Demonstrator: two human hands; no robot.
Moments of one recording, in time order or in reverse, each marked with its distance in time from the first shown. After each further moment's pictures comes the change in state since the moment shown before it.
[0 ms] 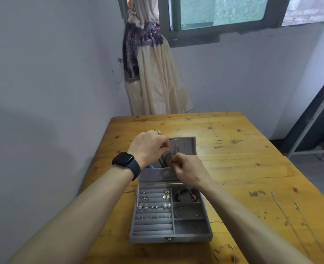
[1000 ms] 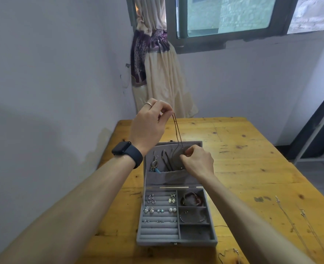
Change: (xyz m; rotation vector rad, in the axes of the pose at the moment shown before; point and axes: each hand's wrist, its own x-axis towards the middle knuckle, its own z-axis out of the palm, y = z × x) left_hand 0.014 0.000 -0.052 -0.365 0.562 -0.069; right_hand 0.020 -0.020 -0.013 0.067 0.228 0.388
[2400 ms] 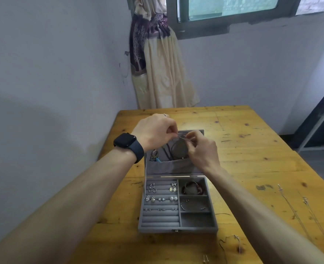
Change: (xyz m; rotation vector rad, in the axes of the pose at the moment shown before) left_hand -0.016 -0.002 0.007 0.285 -0.617 0.047; right_hand -0.004 0.014 -0.004 0.153 0.094 -0.297
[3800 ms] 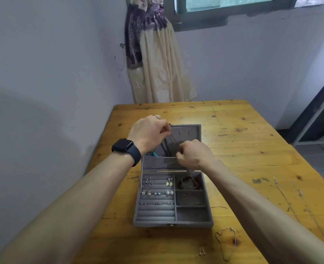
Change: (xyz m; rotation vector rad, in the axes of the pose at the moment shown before) left_hand -0.008 -0.012 0.037 0.027 0.106 -0.076; right_hand -0.003 -0.007 -0.001 -0.569 -0.533 -0.074
